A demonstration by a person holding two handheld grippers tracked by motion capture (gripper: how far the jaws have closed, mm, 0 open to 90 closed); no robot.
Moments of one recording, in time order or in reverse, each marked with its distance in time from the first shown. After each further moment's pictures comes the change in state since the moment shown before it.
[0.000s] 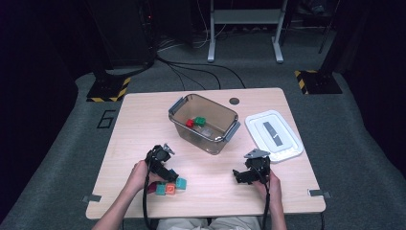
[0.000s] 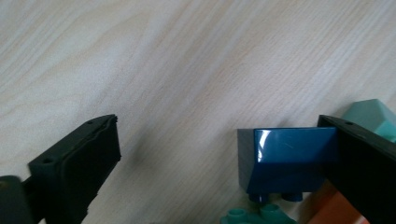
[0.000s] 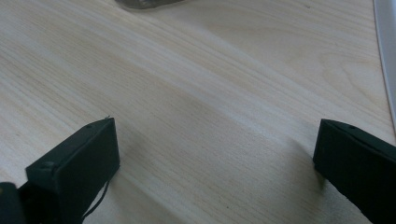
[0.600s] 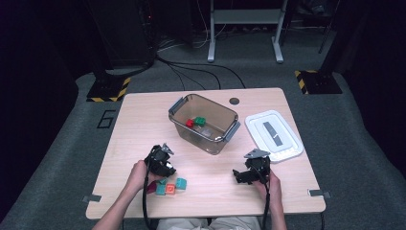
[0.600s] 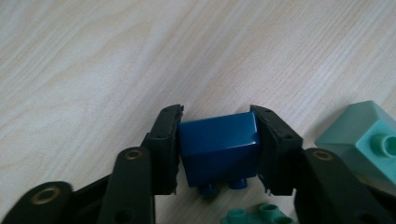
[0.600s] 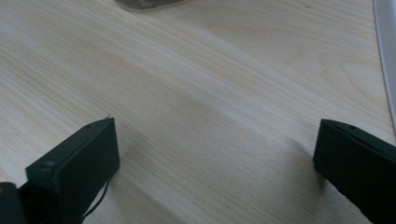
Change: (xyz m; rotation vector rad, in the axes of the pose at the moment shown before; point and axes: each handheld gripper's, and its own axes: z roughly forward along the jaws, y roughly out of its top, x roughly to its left) left arm 0.000 -0.003 -0.005 -0.045 -0.002 0.011; right arm 0.000 0.000 0.000 0.000 0.000 -0.003
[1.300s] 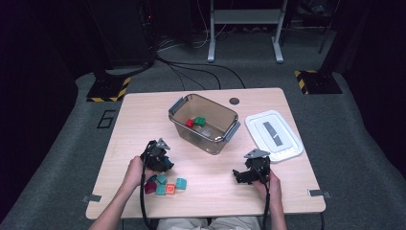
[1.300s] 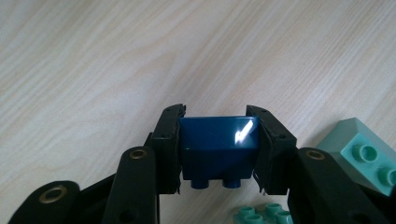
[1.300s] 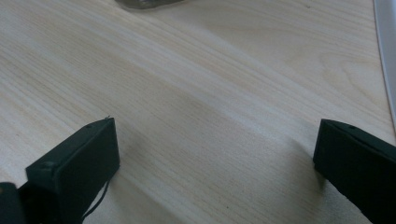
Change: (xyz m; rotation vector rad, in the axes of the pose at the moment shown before) left arm 0.008 0.007 -0.023 -0.070 0.020 0.003; right arm 0.001 0.000 0.000 0.000 -0.001 0.010
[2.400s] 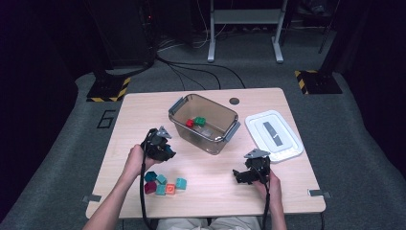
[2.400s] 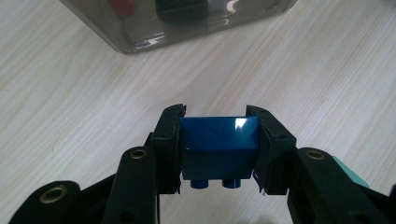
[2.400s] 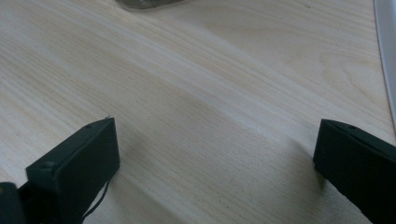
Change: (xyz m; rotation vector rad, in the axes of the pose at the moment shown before) left arm 0.005 0.036 -0.027 -0.049 0.024 0.046; right arm 0.000 0.000 0.000 0.000 0.003 0.001
